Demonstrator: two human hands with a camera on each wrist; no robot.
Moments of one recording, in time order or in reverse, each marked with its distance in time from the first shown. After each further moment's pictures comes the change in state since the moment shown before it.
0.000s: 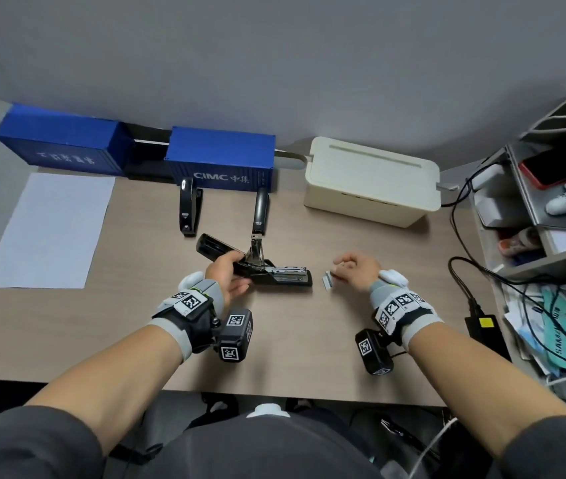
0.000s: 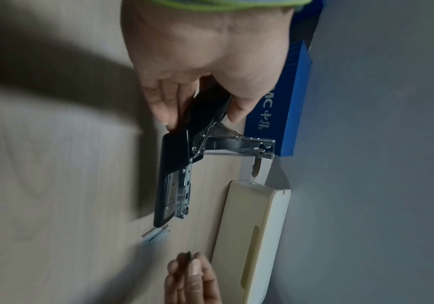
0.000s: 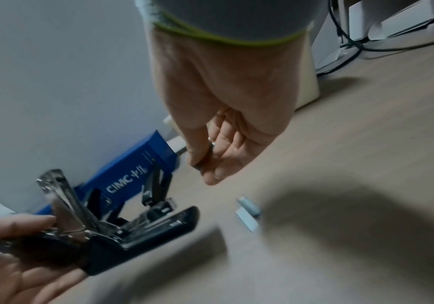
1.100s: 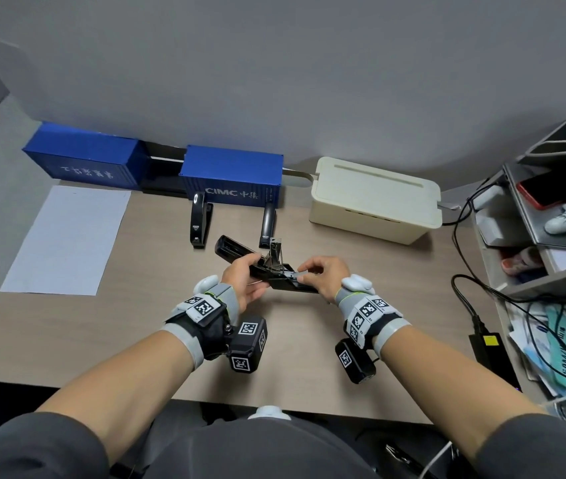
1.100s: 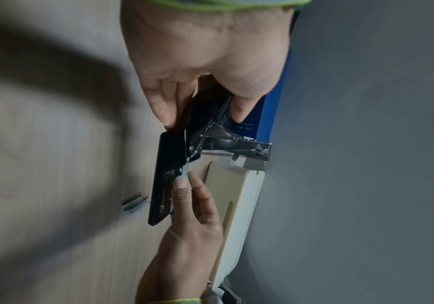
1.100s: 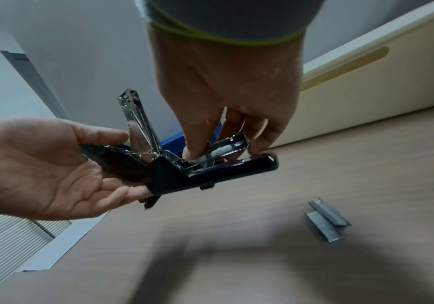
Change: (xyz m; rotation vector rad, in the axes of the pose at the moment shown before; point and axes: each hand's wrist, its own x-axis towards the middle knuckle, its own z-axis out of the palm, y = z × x) left_hand -0.029 0.010 0.015 -0.032 -0.129 0.047; right_hand -0.004 -0.038 0.054 -0.209 -0.011 -0.308
